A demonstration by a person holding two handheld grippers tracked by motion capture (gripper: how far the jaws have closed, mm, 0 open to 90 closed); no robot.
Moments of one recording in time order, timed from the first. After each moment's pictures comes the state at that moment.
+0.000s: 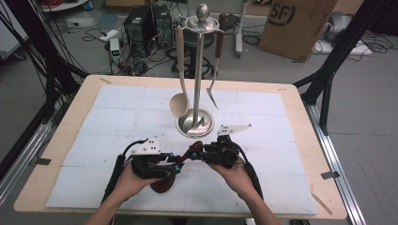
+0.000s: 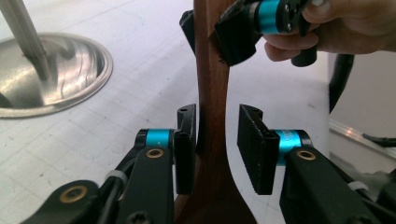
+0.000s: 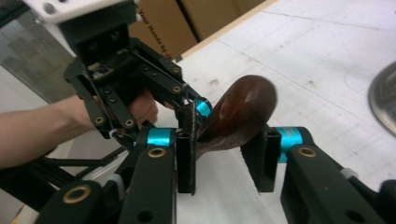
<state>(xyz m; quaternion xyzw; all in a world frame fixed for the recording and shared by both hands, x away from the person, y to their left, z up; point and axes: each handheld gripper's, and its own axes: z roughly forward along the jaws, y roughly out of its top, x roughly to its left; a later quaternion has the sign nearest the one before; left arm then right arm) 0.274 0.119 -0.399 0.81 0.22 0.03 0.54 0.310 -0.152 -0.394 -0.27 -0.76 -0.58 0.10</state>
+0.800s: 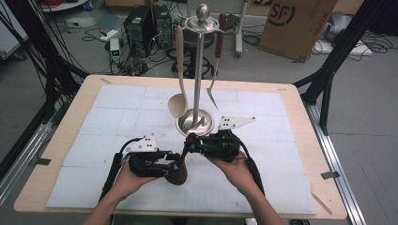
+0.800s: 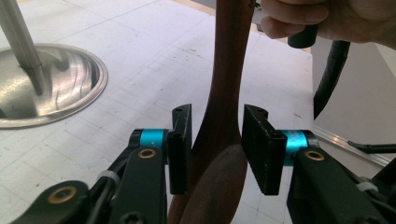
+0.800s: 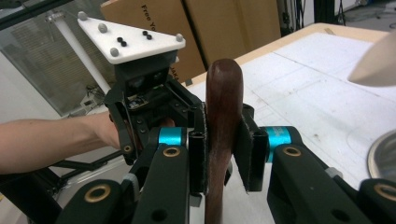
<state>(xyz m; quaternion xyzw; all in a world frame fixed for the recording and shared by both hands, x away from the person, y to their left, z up) 0.276 0.123 -0.395 0.81 0.21 0.02 0.55 0.304 -0.144 -0.354 -0.22 -0.76 -0.61 0.05</state>
